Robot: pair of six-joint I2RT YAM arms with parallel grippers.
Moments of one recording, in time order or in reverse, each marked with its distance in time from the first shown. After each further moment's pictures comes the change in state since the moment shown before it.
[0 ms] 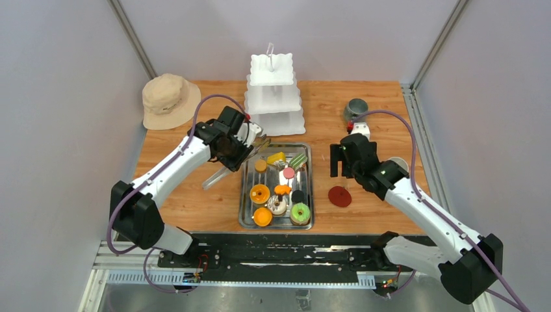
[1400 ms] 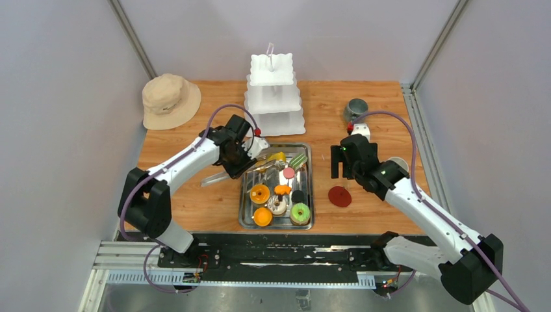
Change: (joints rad) left arm -0.003 0.082 -0.097 0.081 0.035 0.264; right arm 0.000 -0.006 0.000 -0.027 0.006 -0.001
